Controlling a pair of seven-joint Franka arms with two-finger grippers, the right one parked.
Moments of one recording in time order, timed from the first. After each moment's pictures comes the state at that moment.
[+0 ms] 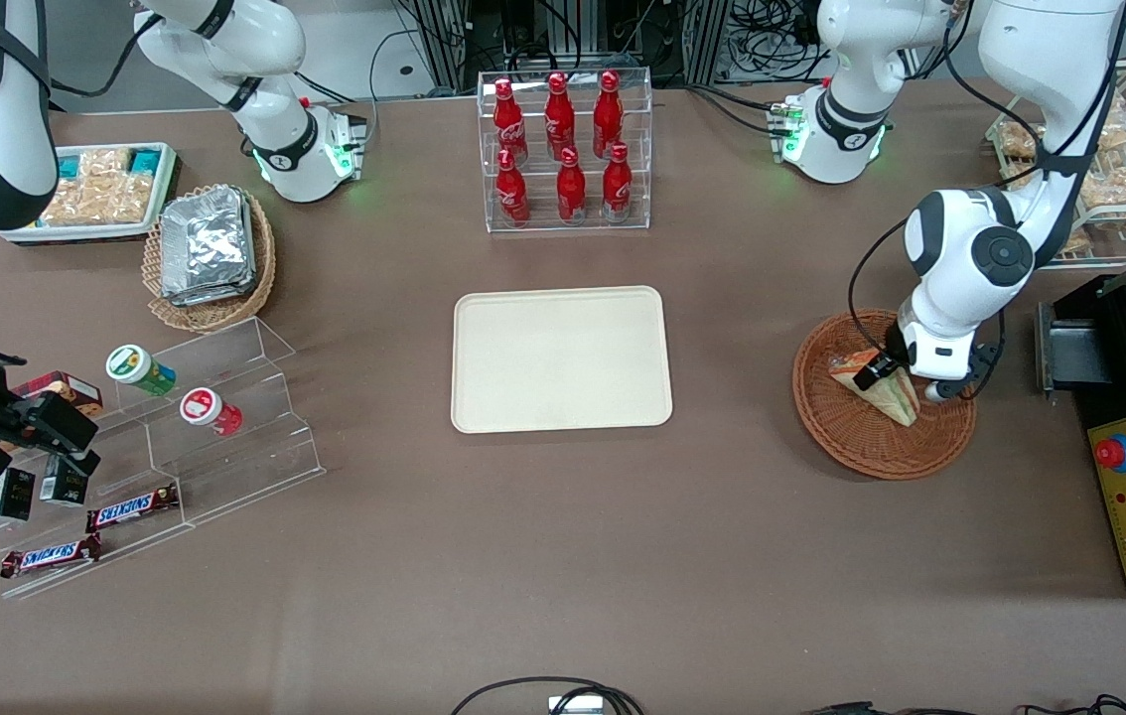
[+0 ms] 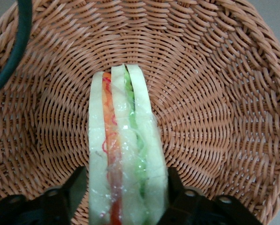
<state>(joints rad) 0.09 0.17 -0.13 -2.48 0.04 2.68 -0.70</state>
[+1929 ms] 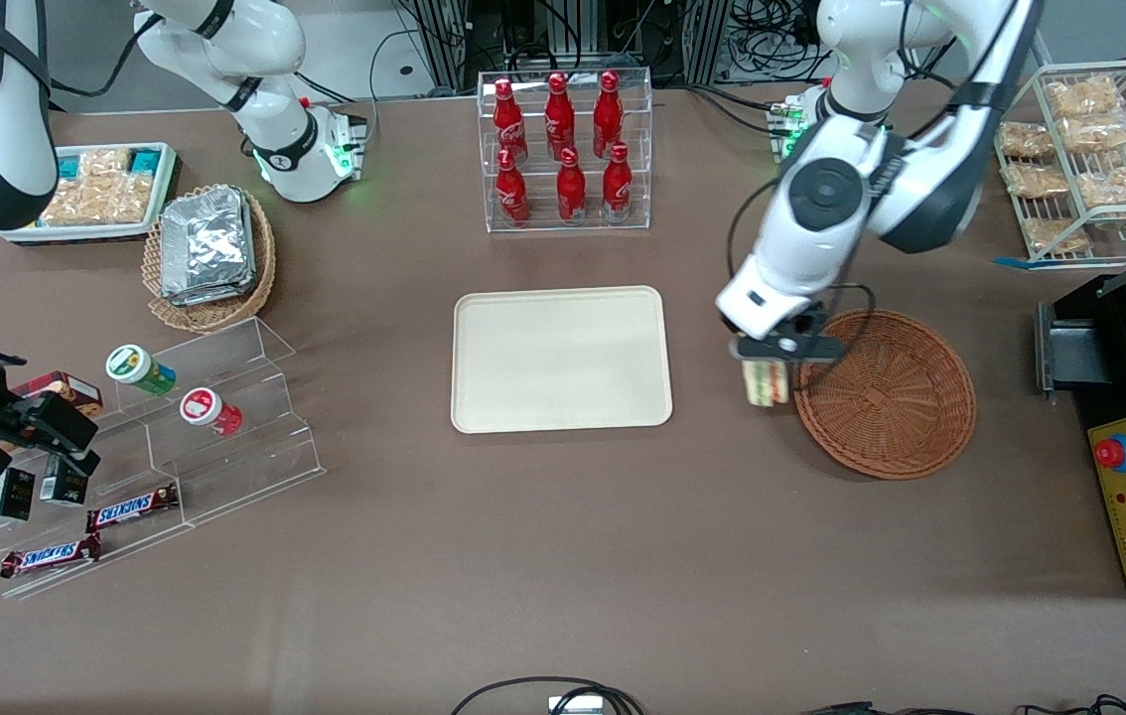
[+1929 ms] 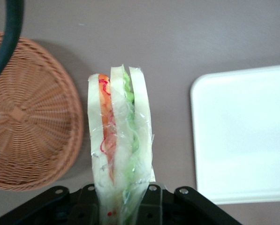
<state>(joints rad) 0.06 0.10 -0.62 -2.07 0.12 2.09 -0.51</state>
